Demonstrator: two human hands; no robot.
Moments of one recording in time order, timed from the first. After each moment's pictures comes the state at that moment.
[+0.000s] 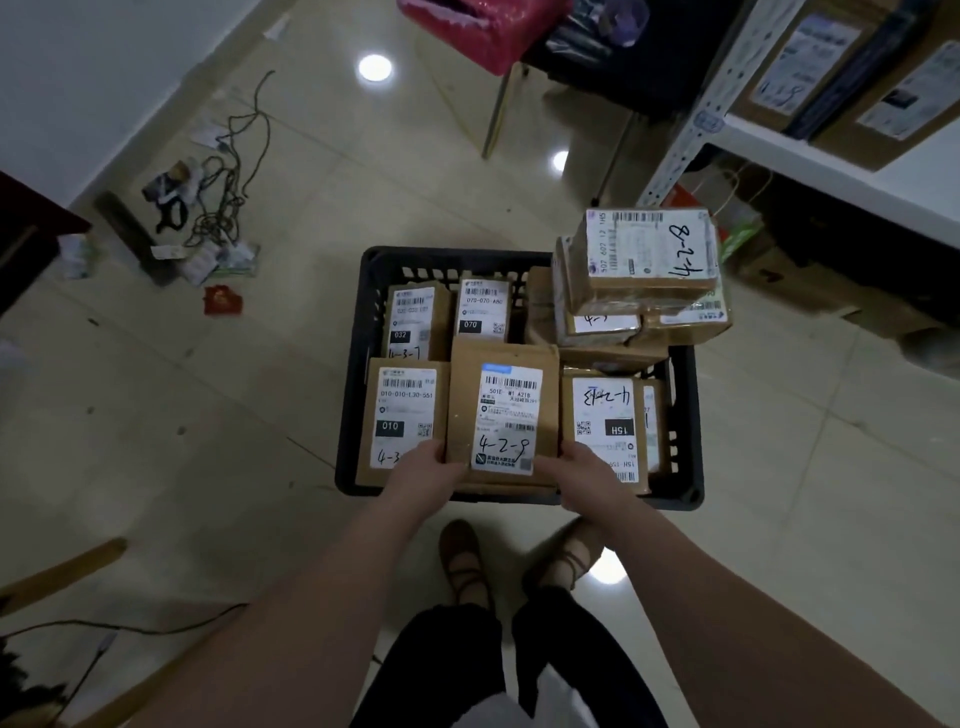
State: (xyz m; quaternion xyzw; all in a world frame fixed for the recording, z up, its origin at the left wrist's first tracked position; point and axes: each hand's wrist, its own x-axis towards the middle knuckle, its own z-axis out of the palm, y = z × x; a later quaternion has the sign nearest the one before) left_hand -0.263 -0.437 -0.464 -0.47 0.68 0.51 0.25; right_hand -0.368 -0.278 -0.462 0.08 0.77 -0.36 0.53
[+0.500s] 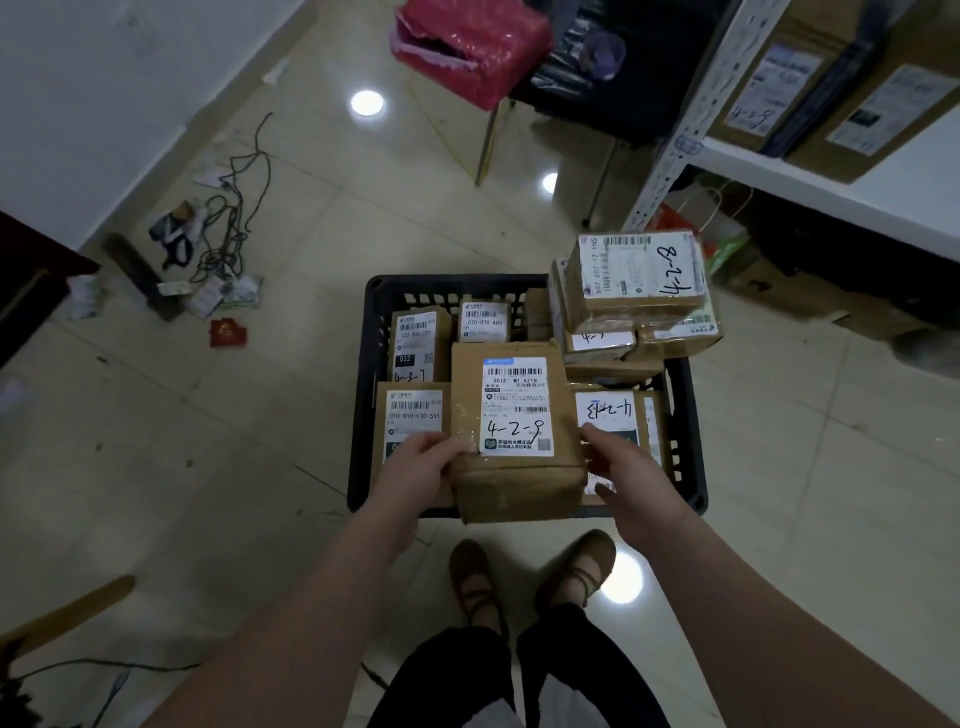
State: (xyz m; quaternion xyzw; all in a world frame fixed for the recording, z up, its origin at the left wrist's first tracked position) left_hand -0.265 -0.453 -0.427 -0.51 0.54 0.66 0.13; right_hand -0.380 -0.266 -0.431 0.19 0.67 -0.56 0.45
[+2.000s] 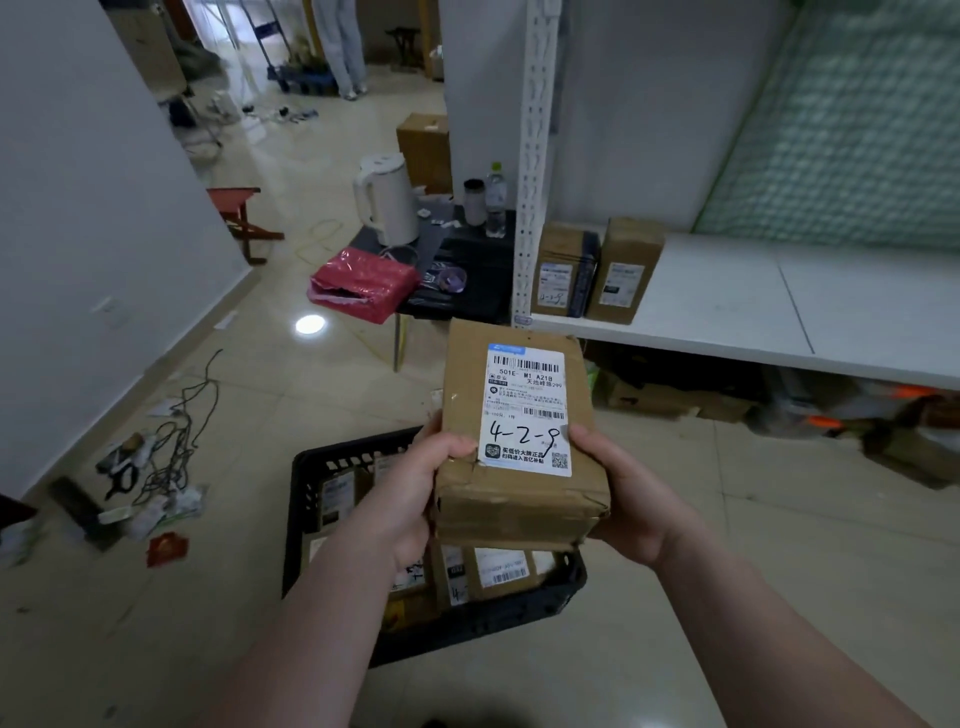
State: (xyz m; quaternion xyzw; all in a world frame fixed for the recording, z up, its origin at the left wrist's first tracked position) left_hand -0.329 -0.332 -0.207 -0.26 0.56 0.78 0.12; right_hand -0.409 -0.138 -0.250 0.03 0.56 -0.71 0.43
